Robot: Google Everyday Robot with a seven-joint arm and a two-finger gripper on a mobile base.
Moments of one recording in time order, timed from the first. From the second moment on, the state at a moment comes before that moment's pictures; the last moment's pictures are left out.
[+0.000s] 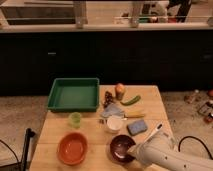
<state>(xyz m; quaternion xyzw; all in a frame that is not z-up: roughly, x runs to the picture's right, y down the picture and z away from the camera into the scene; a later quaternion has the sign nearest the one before) 0.157 0.347 0.735 -0.23 -0.18 -0.33 0.90</state>
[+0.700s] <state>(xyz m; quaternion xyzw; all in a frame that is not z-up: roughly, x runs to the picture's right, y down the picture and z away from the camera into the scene) 0.149 0.335 0.738 -0.24 -0.18 -0.34 0.89</state>
